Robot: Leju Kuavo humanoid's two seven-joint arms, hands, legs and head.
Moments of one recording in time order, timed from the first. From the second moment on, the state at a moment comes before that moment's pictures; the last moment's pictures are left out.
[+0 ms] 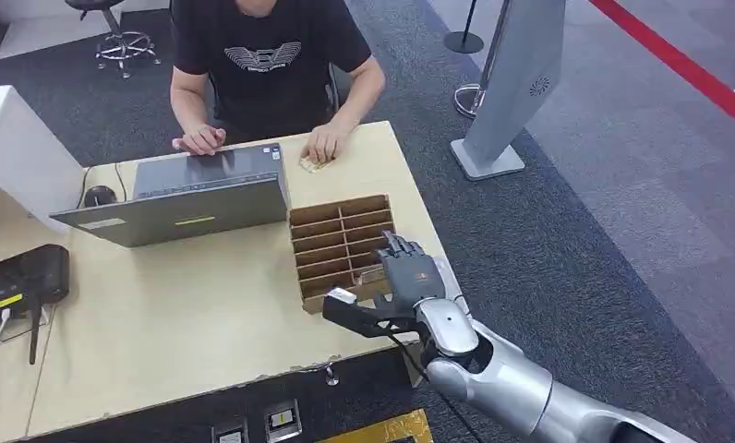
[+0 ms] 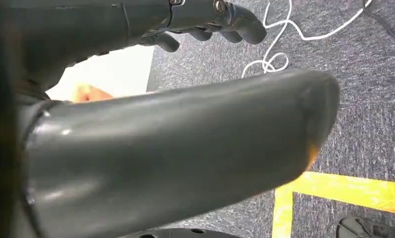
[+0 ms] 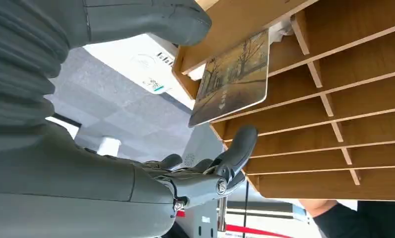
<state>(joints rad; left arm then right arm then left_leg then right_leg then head) -0.07 -0.20 0.04 -0.20 -0.36 0.67 0.25 -0.31 -0.38 0.77 -1.64 0.95 -0.16 0.70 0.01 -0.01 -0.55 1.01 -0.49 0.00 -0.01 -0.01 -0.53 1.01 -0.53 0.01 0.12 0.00</state>
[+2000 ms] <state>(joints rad) -0.08 -0.20 0.00 -0.20 -0.31 0.68 0.25 -0.36 -0.32 0.80 -1.52 0.91 -0.18 0.66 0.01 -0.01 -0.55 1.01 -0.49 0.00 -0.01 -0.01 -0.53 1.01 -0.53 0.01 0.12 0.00</state>
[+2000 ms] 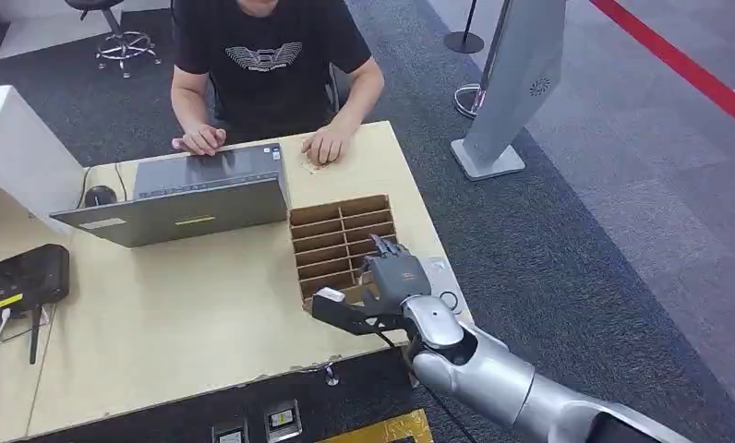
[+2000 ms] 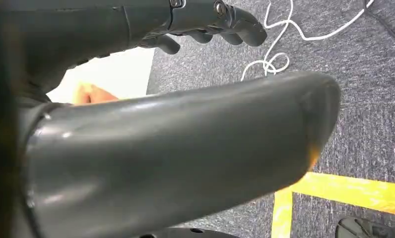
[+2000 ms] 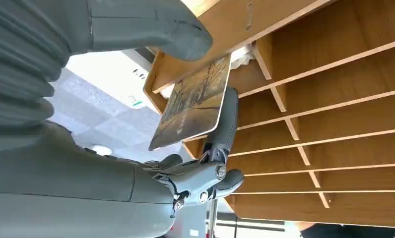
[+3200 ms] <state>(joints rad) -0.08 -0.19 -0.02 -0.20 -0.29 0.68 0.25 -0.34 -0.35 0.79 -1.52 0.93 -0.21 0.68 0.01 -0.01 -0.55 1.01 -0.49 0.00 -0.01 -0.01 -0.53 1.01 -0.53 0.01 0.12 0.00</state>
